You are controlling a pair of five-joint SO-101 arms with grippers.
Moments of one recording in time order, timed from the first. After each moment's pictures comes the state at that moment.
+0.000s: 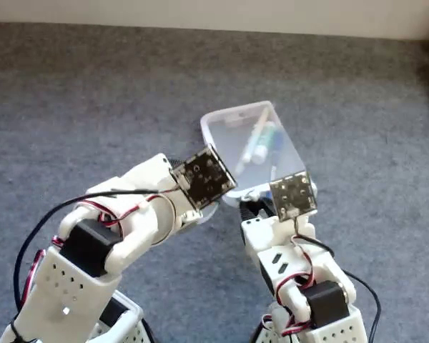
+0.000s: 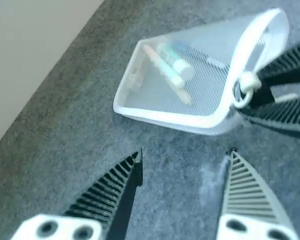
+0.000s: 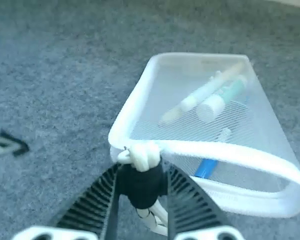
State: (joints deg) left arm 26.4 -55.3 35.1 70.4 -25.0; right arm -22.9 -96.0 72.6 60.7 2.2
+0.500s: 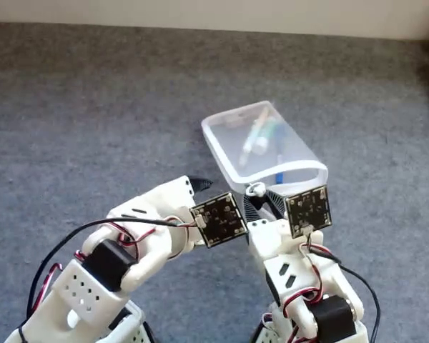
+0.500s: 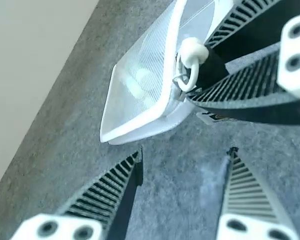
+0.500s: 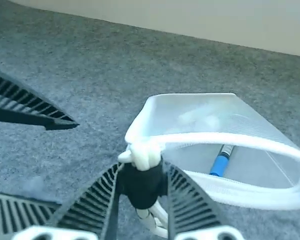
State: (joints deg) left arm 32.3 -64.0 55.5 53.9 -30.7; right arm -22.5 -103.9 72.6 60.7 1.9
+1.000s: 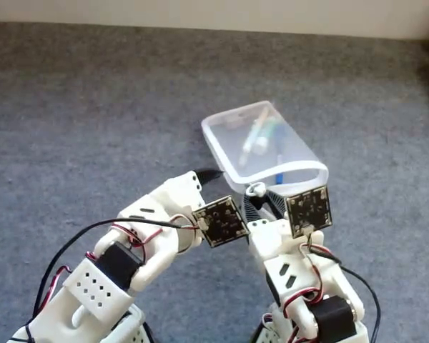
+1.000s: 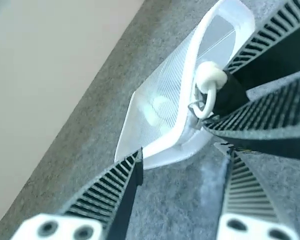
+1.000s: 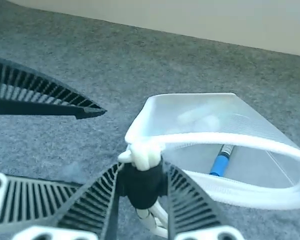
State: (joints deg) left arm 32.5 -64.0 64.9 35.2 -30.7; right arm -22.5 -103.9 72.6 60.7 1.7
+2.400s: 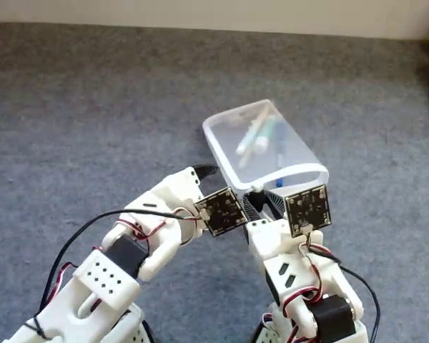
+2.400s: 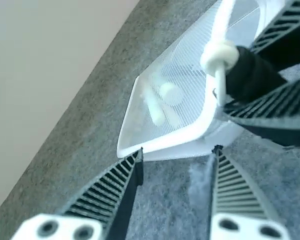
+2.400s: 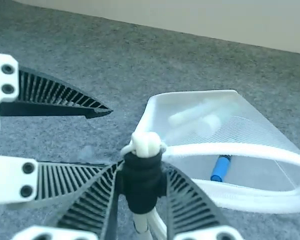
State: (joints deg) left arm 29.6 -58.4 68.6 26.9 -31.0; right arm -22.5 -103.8 72.7 60.8 1.7
